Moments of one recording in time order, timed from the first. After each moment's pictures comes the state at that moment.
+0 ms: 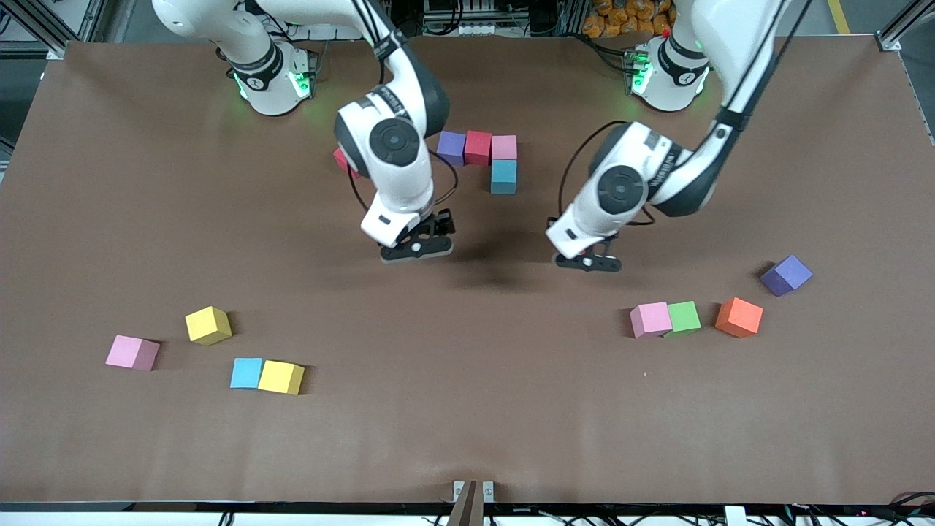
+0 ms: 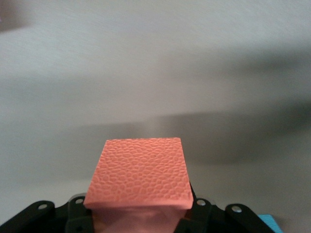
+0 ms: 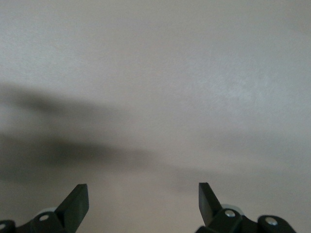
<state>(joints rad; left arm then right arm) -0.27 0.40 -0.34 -1.99 0.03 2.19 -0.50 1.05 0.47 -0.42 -1.74 0.18 2.17 0.34</state>
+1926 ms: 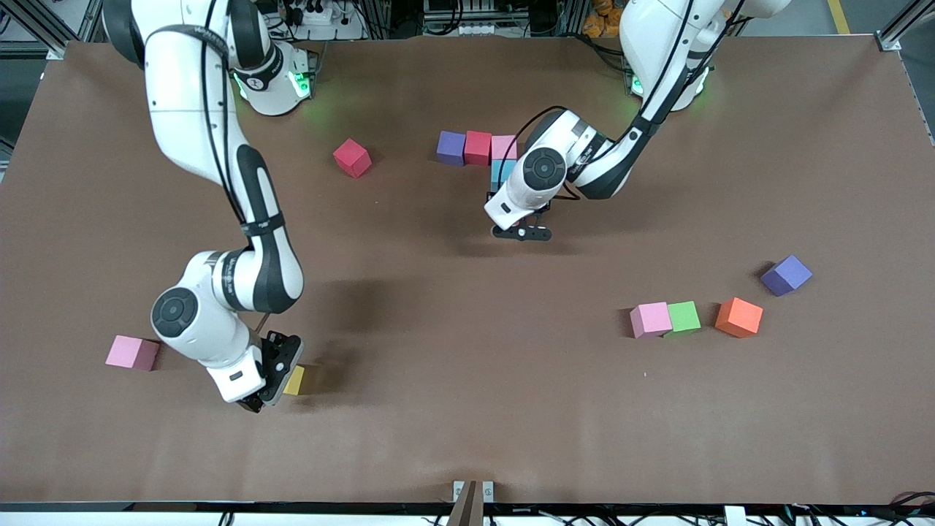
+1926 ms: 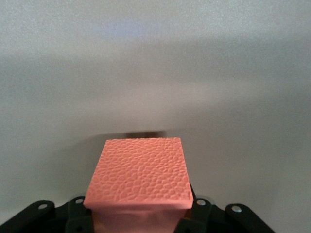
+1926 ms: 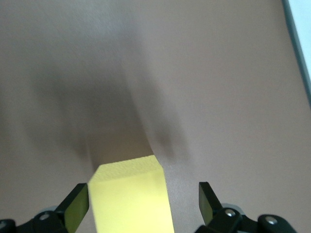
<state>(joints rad) -0.49 0.51 -0.32 -2.03 -0.14 2.38 -0.61 0.40 0.88 -0.34 -1.36 0.45 2.37 -1.35</state>
